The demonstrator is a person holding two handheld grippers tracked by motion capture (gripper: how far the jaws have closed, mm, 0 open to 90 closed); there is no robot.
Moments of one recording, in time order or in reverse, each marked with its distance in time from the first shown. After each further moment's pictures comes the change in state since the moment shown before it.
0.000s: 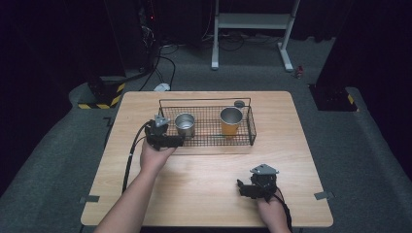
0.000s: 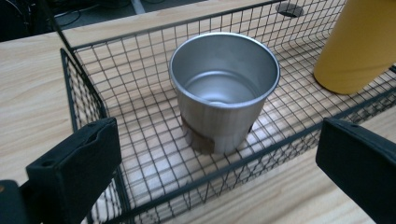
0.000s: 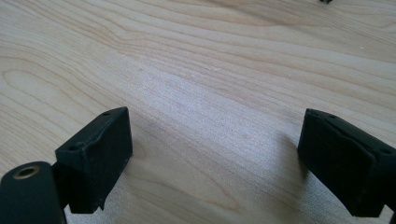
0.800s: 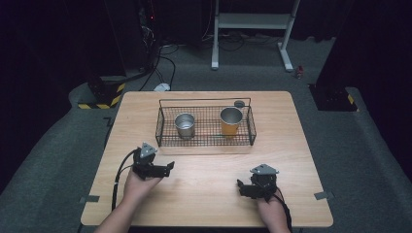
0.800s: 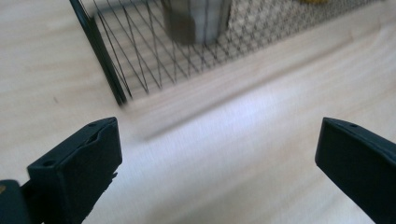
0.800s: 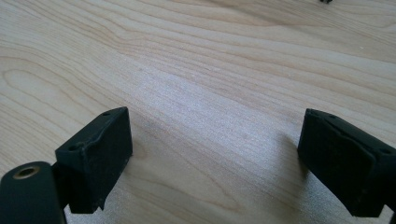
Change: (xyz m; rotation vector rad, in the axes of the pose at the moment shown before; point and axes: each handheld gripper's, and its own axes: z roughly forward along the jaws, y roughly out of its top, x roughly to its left) left arm 0.001 -0.088 -0.044 0.074 -0.092 0.045; right arm 0.000 0.000 0.000 0.000 0.000 0.001
